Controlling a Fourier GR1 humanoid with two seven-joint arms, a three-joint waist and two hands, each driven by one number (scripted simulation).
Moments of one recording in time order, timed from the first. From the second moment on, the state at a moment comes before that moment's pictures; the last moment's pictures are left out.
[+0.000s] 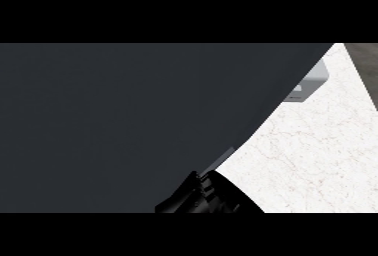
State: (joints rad) left arm 0.04 0.61 -0.01 -1.46 0.87 -0.35 -0.38; right arm -0.57 -0.19 0.73 -2.14 -0.12 -0.34 0.55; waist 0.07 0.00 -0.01
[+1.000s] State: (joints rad) left arm 0.04 0.57 0.10 -1.38 0.84 -0.41 -0.36; right arm -0.94 0.00 0.46 -1.43 -0.35 -0.31 0.36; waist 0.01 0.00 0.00
